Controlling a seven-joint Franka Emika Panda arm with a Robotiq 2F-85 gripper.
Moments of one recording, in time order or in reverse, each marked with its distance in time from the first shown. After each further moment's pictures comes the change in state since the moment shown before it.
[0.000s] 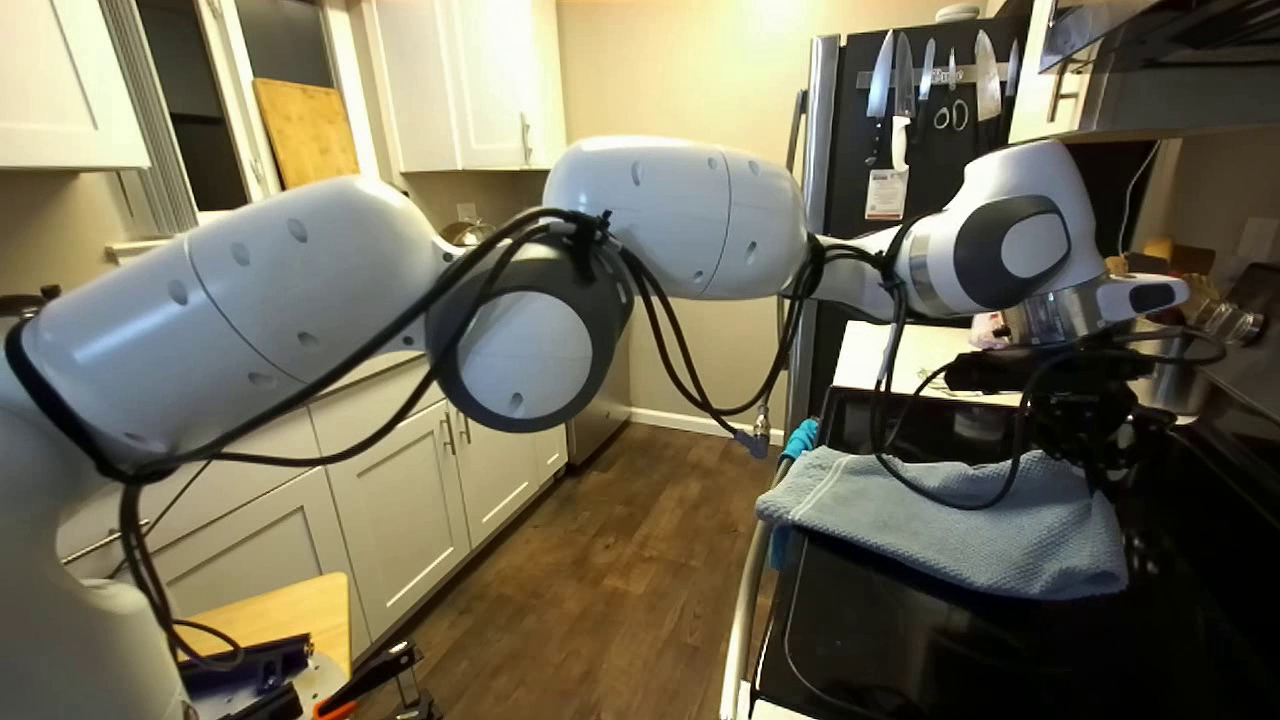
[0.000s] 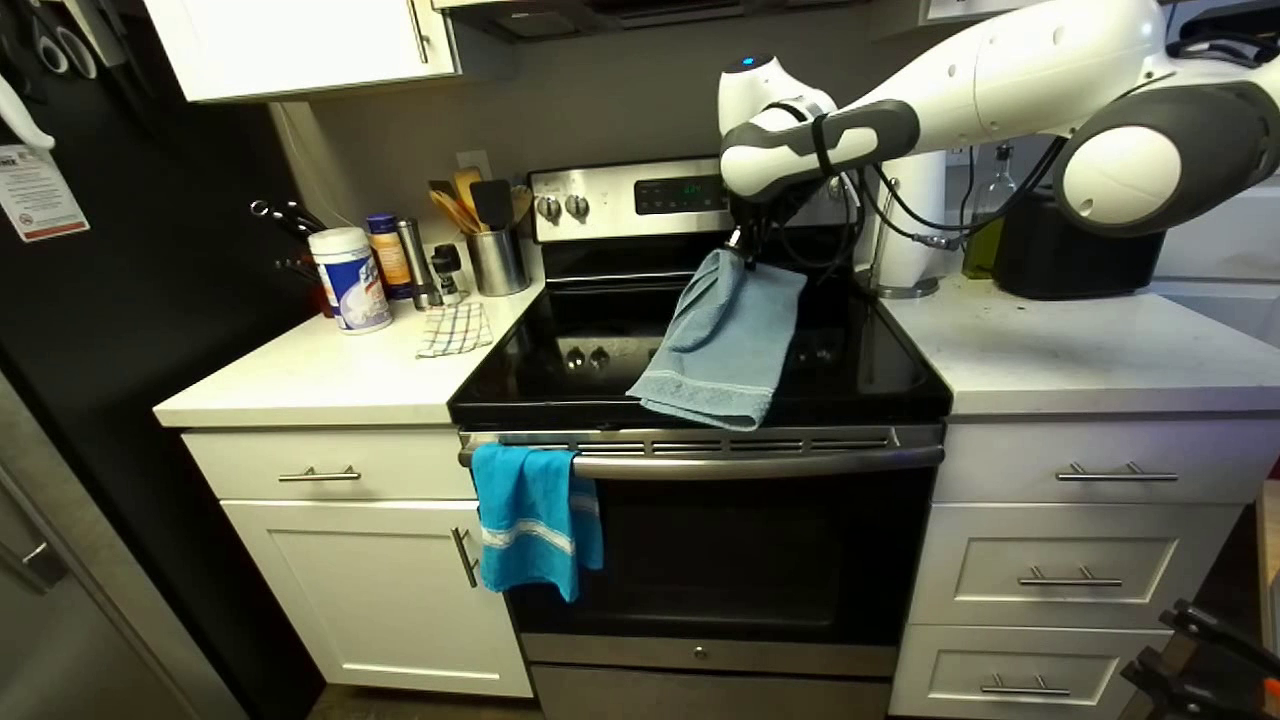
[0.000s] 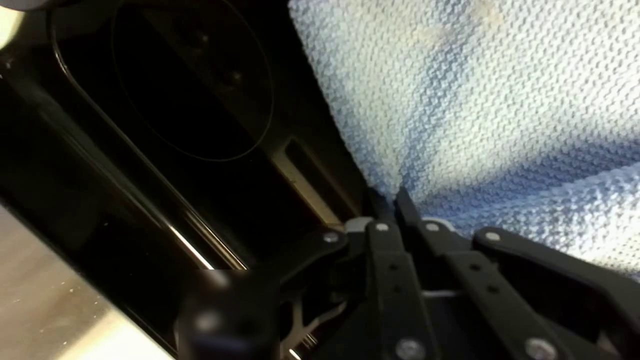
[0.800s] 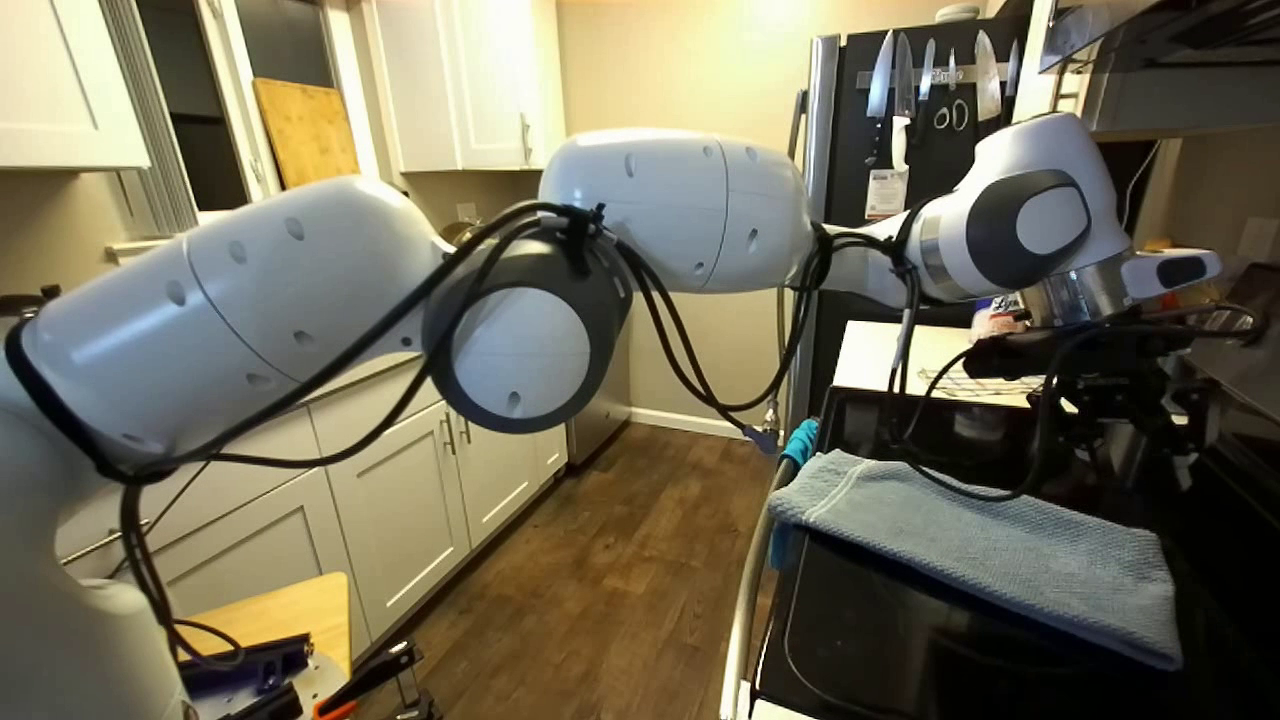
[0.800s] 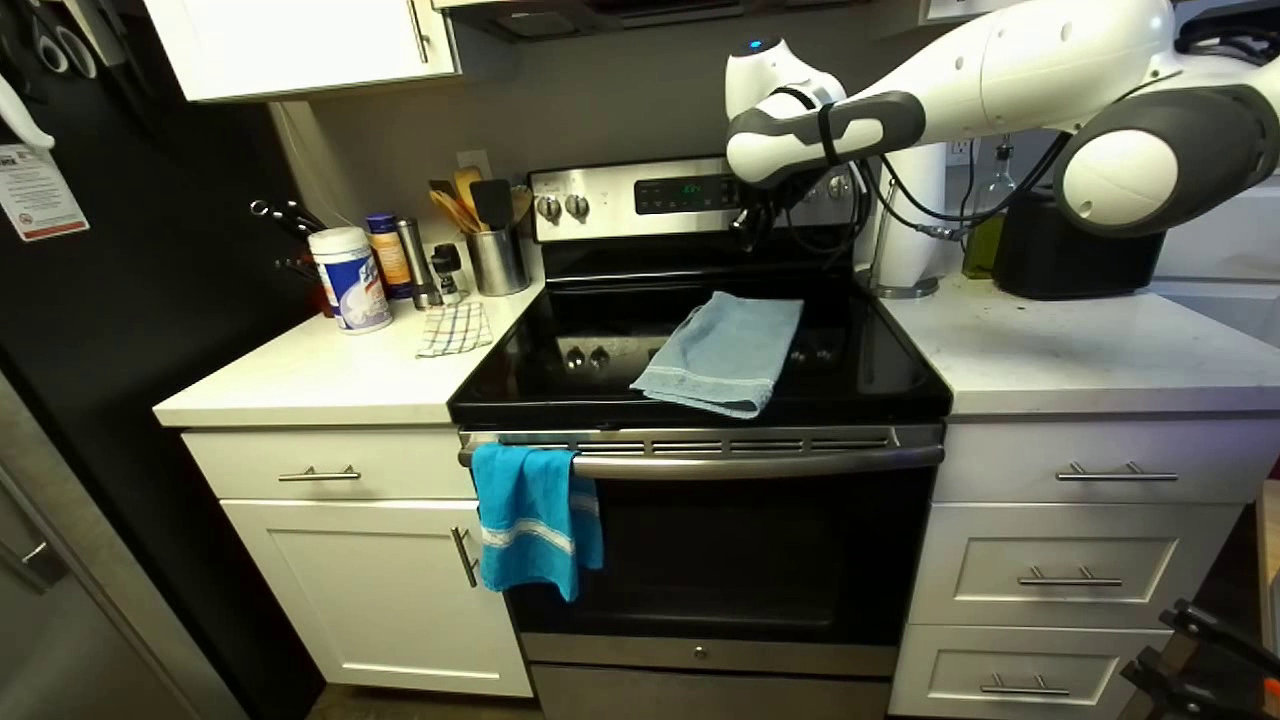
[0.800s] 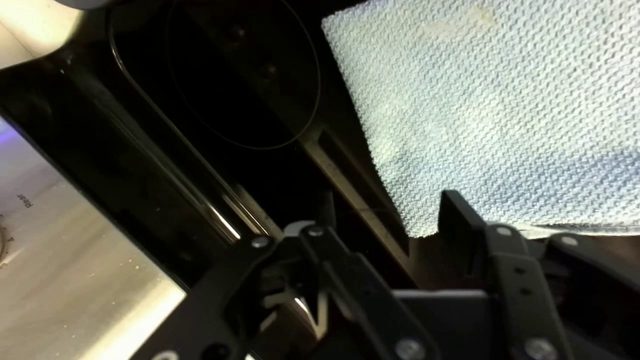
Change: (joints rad) arm -0.008 0.001 -0.032 0.045 -0.003 -0.015 0.000
